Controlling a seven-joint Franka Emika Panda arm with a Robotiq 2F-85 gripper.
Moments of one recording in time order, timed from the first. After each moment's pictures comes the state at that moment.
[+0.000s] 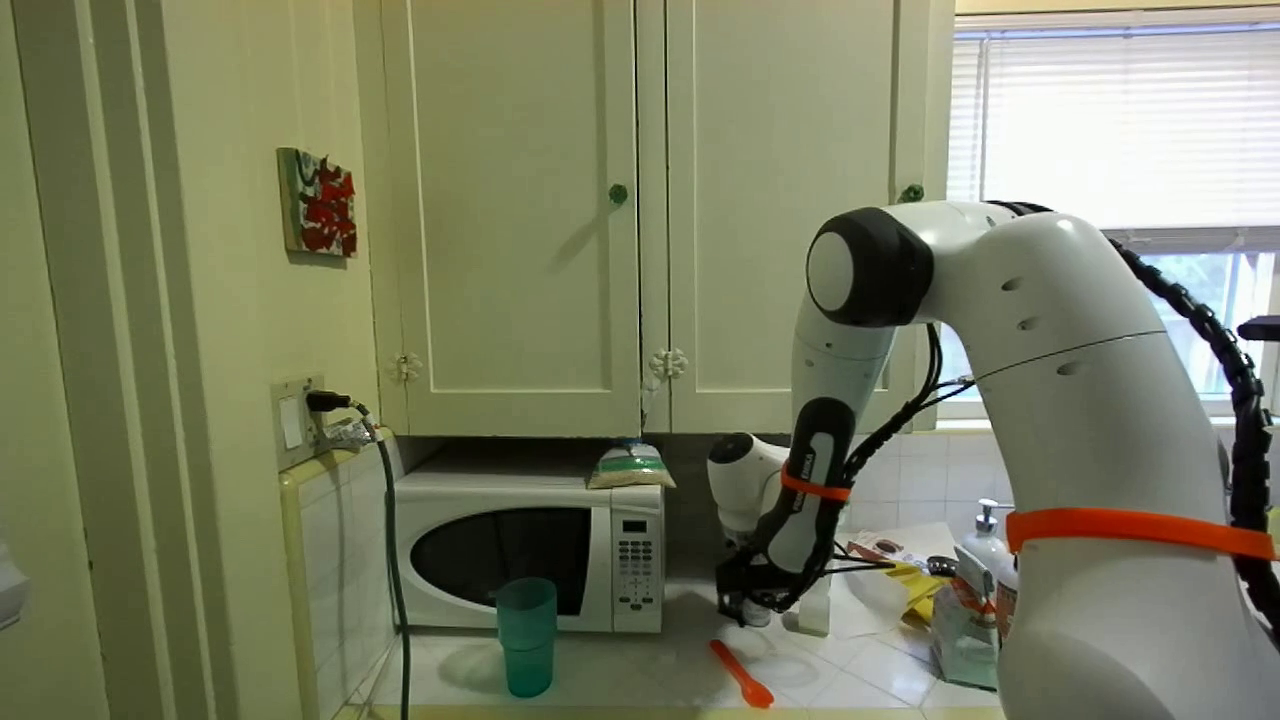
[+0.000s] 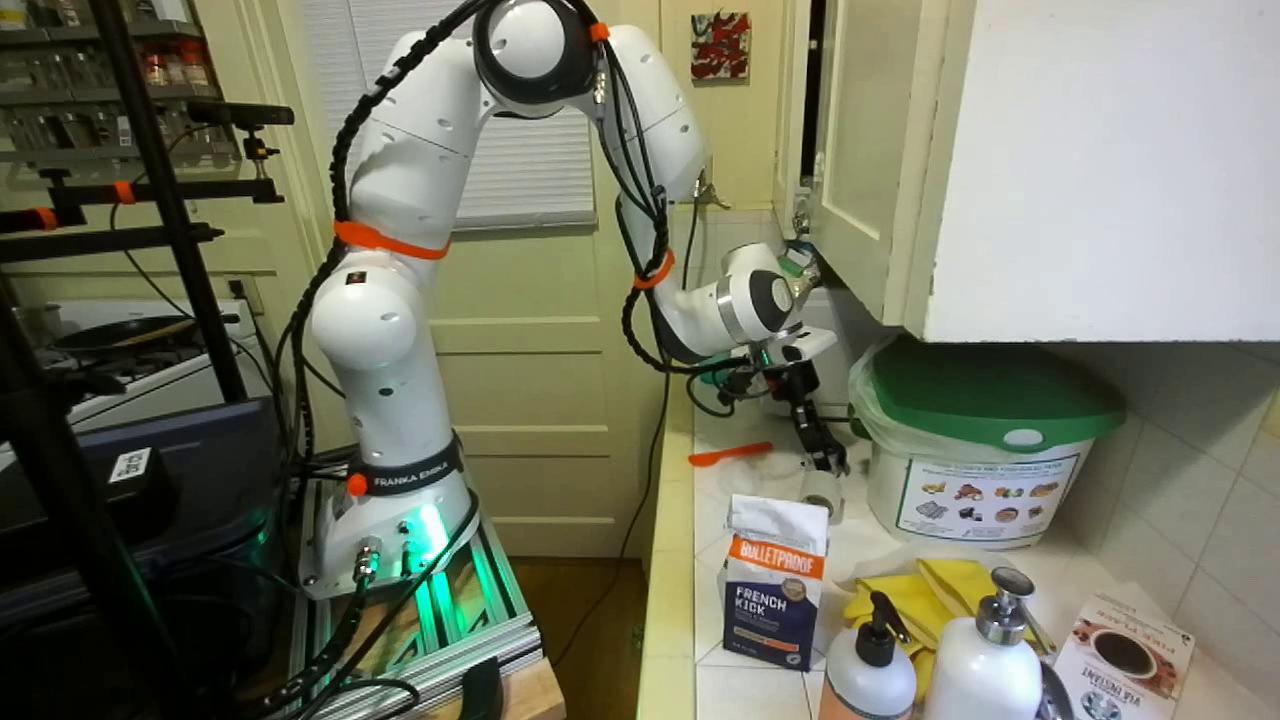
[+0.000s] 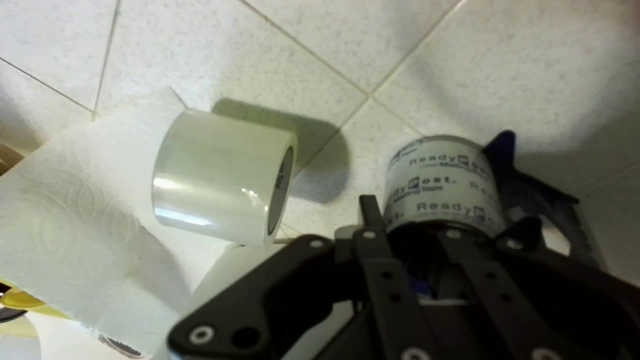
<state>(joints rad) -0.16 0.40 -0.17 -2.24 -1.02 2.82 1.36</state>
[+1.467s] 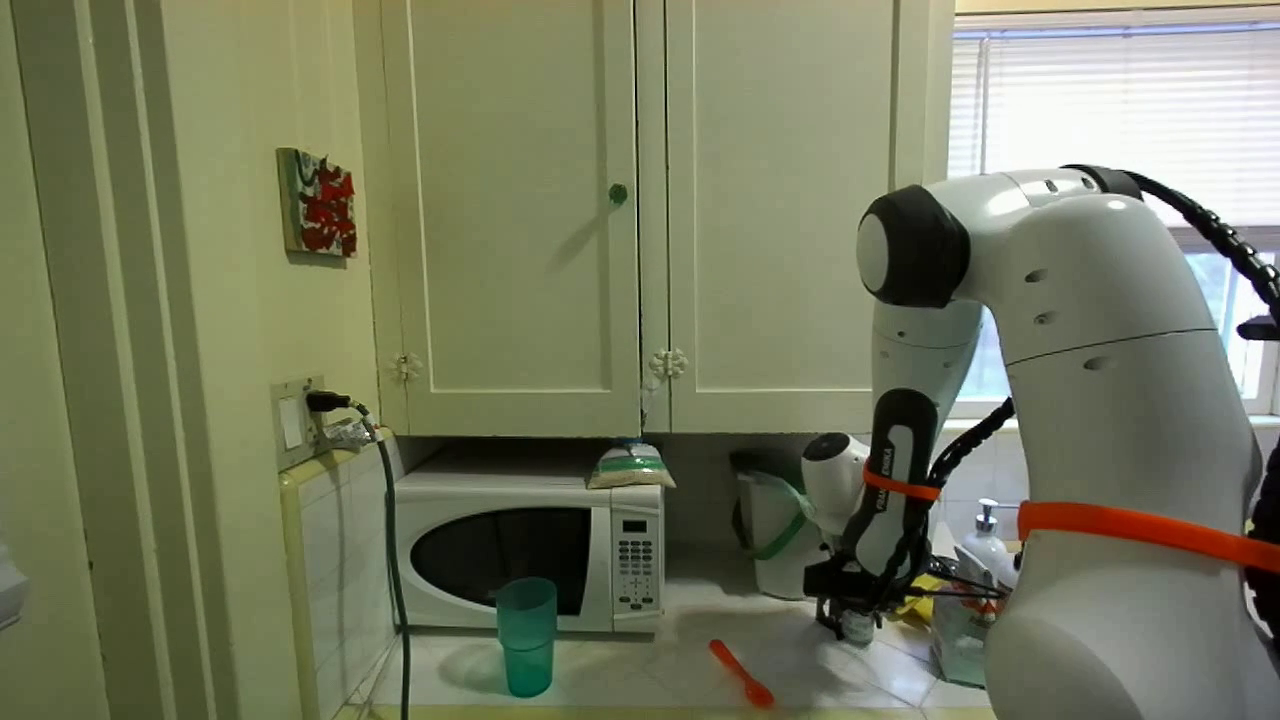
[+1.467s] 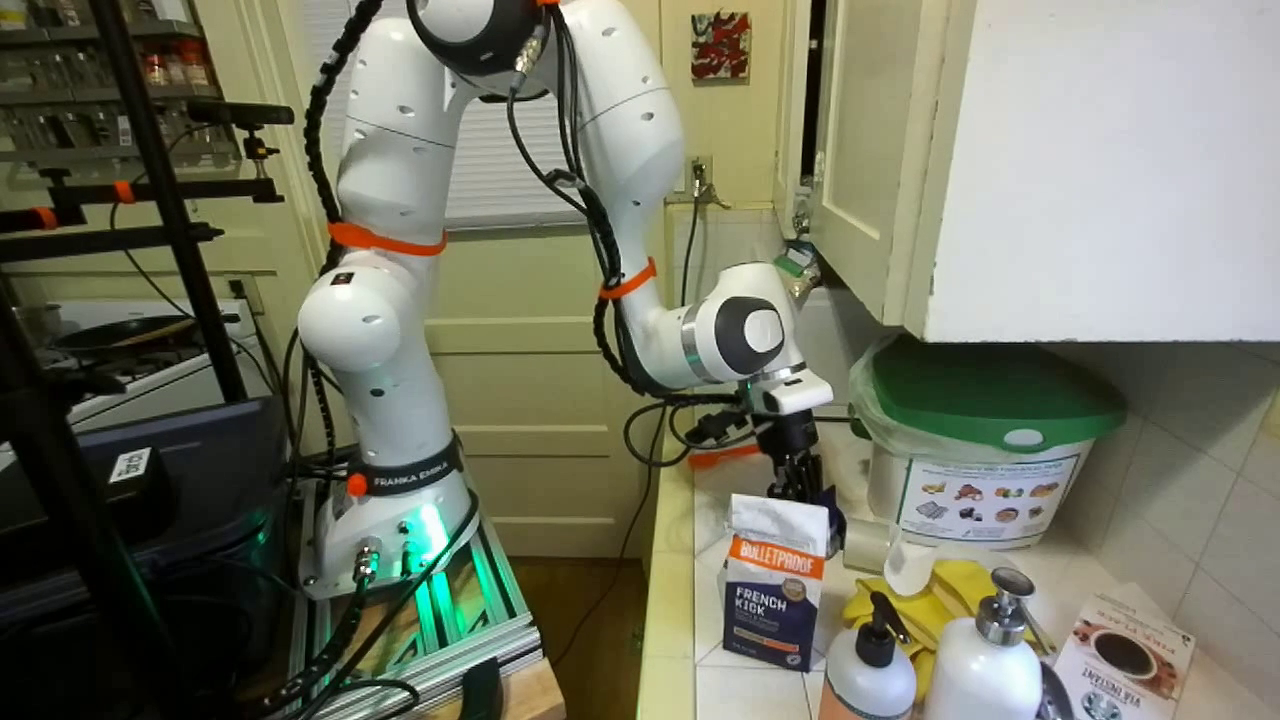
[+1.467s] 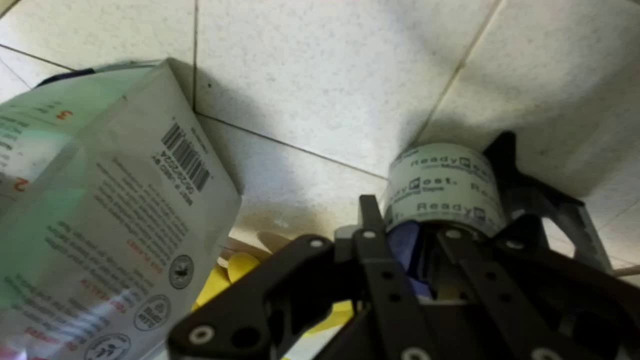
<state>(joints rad) -0.29 0.31 -0.33 -2.42 -1.01 2.89 1.41</state>
